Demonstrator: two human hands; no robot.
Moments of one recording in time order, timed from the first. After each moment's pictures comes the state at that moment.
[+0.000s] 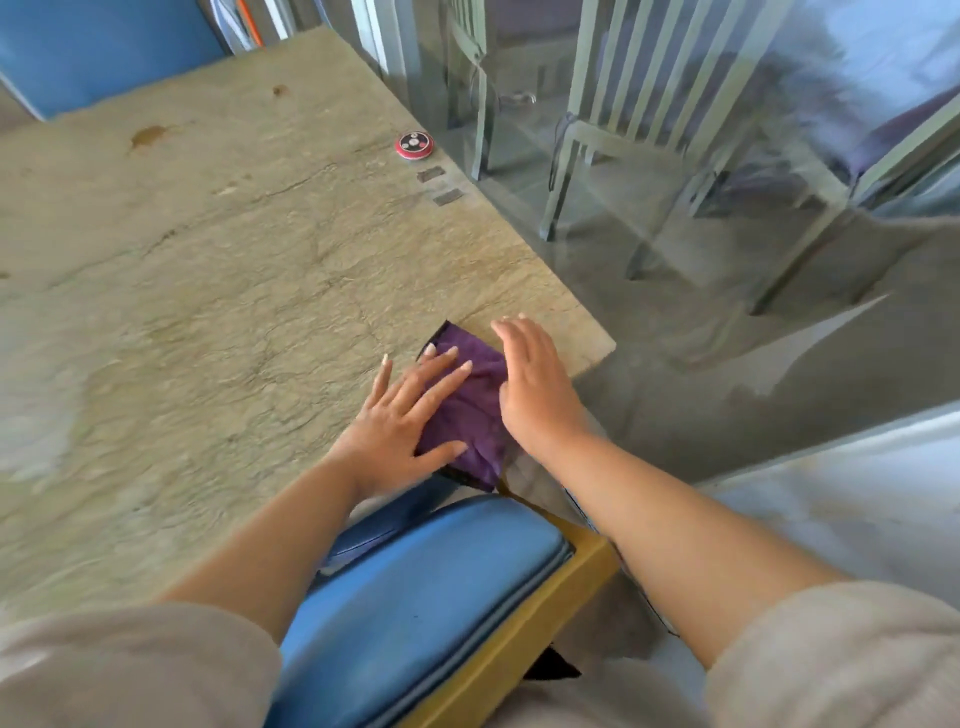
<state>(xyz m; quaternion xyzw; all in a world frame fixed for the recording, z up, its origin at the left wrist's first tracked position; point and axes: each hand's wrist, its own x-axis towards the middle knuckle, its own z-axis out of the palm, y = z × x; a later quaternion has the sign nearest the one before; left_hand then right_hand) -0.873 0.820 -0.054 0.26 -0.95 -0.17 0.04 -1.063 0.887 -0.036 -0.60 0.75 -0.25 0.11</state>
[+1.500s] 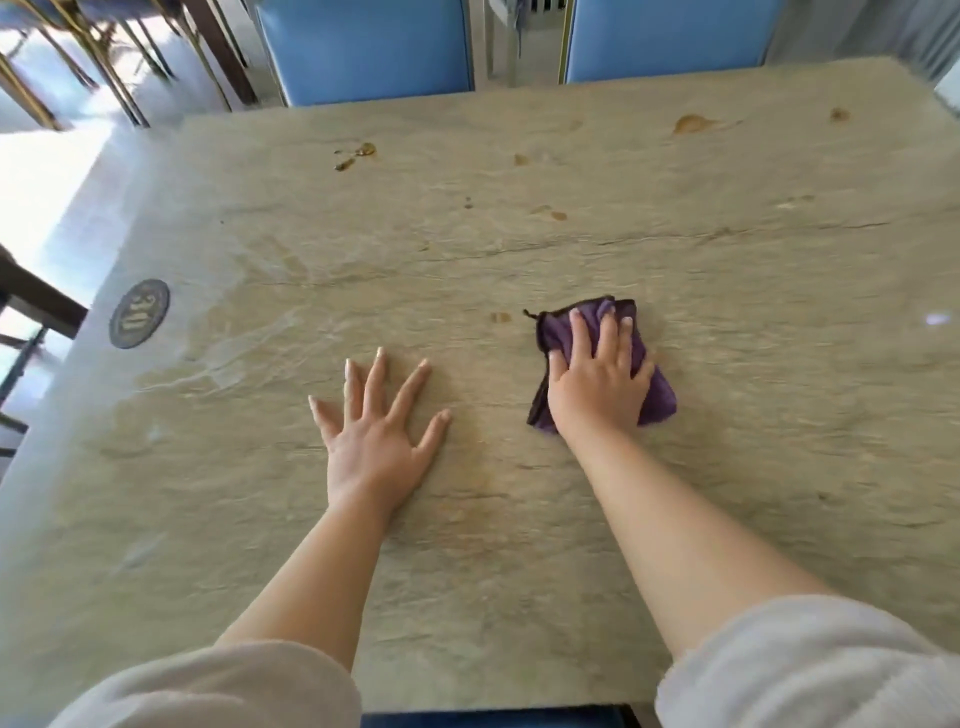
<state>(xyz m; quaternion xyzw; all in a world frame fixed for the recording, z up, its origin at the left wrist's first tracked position) -0.338 0.731 -0.070 0.75 -0.66 -0.10 0.02 -0.559 0.664 -0.073 -0.62 0.78 -0.04 0.09</state>
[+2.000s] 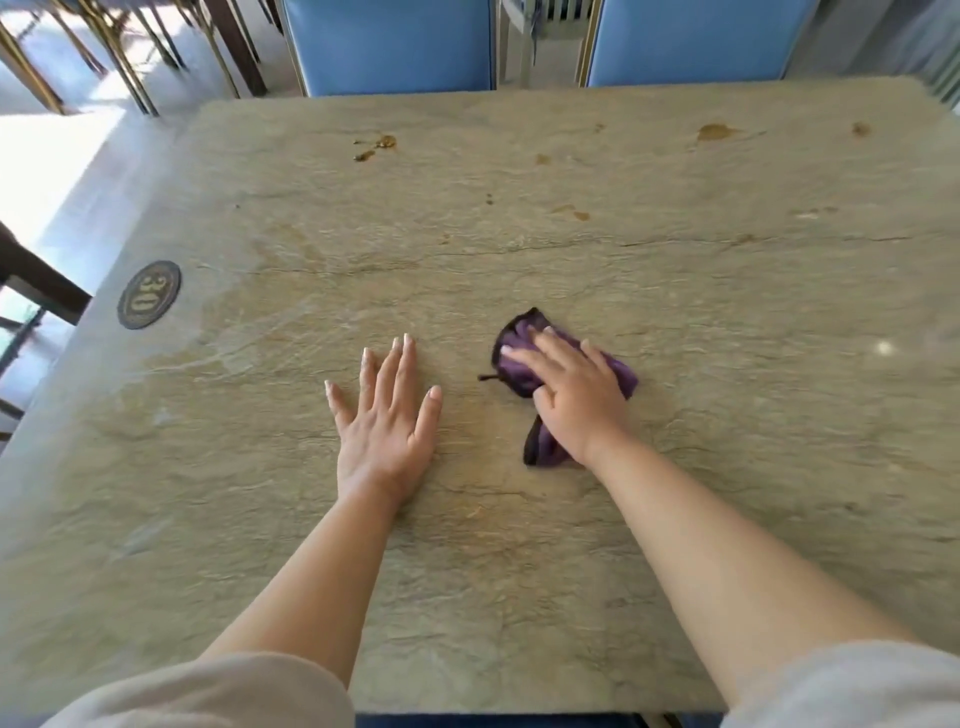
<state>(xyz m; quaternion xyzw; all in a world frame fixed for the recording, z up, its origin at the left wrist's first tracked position) -0.332 0.730 -0.075 0.74 -0.64 -0.14 0.14 -0.545 0.676 -0.068 -0.80 0.57 -0.12 0.16</state>
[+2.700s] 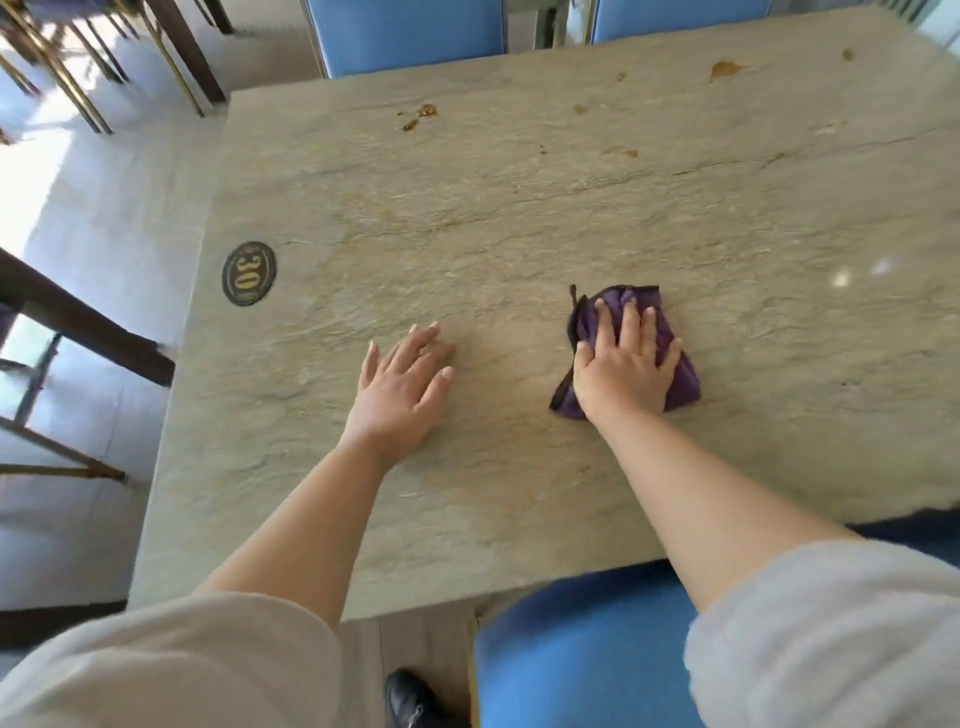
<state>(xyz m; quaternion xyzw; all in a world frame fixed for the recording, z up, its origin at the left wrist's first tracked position) -0.167 0.769 -0.065 0.60 -0.77 -0.20 0.13 -0.408 0.763 -0.071 -0.57 0.82 0.00 0.10</state>
